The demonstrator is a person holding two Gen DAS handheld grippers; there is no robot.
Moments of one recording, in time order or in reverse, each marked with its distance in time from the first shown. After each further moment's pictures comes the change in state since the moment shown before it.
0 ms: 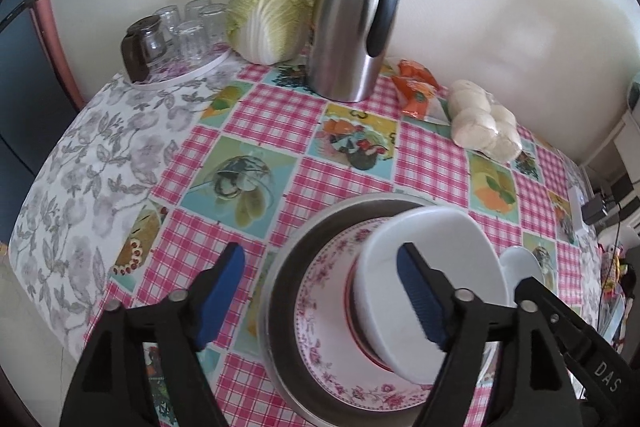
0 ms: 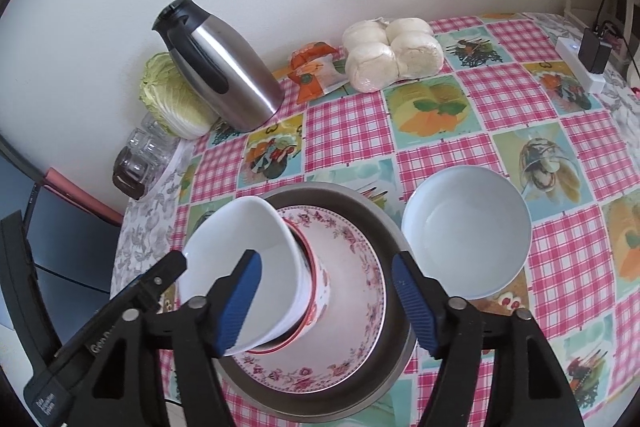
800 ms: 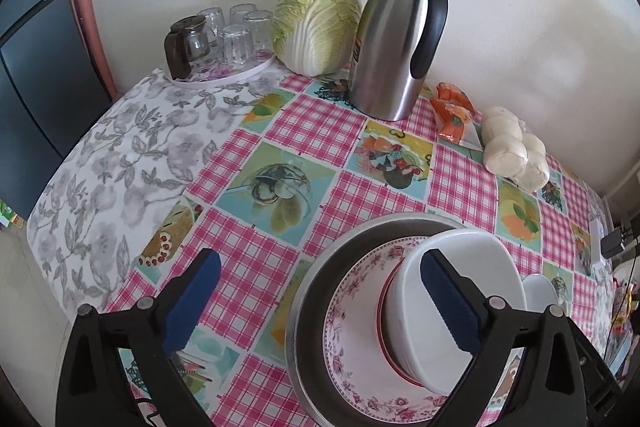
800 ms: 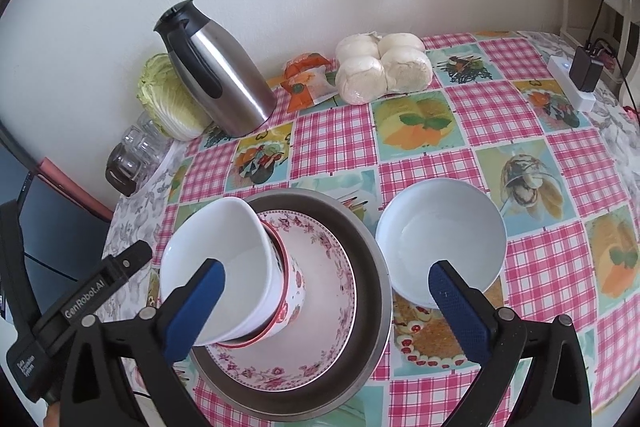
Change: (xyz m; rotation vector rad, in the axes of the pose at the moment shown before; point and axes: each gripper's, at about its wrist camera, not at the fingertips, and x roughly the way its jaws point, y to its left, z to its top) left arm -0.009 0.013 -0.002 -0.092 -0.052 0.094; right arm -0.011 -0.012 -0.003 -0.053 -0.044 -0.029
